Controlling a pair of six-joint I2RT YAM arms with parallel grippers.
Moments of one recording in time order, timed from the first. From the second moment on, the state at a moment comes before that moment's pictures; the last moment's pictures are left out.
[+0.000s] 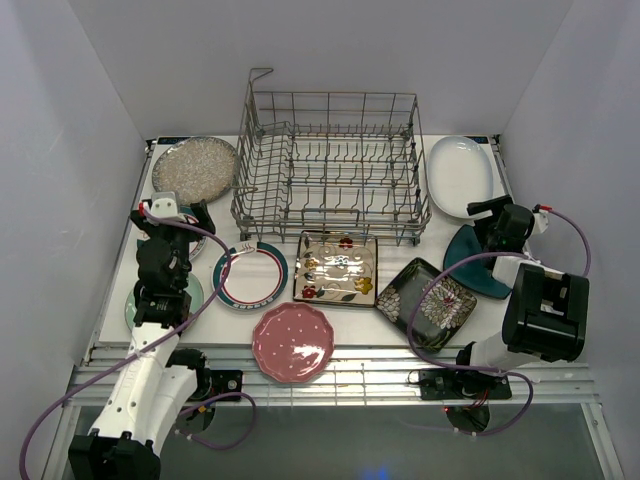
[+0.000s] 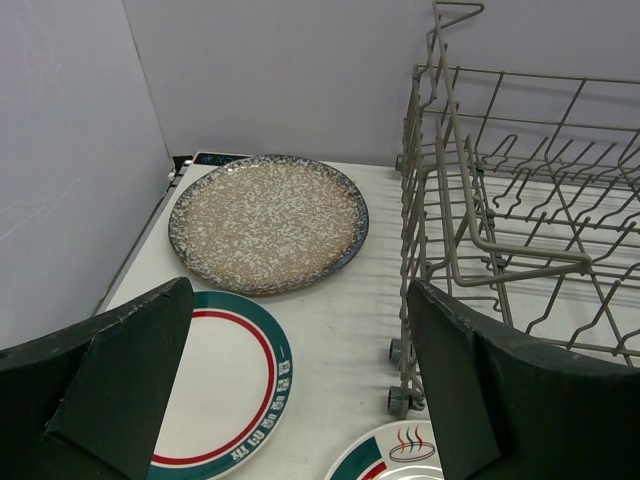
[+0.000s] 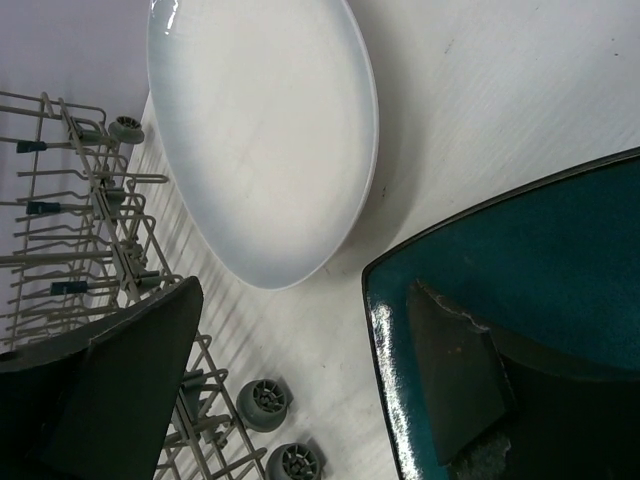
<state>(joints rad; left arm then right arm) -0.09 0.70 0.52 0.29 -0.20 0.02 -0.25 1.47 0.60 0.42 0.00 0.93</state>
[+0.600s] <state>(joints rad) -0.09 0.70 0.52 0.29 -0.20 0.01 -0.25 1.67 0.71 0.48 -0.01 0.94</state>
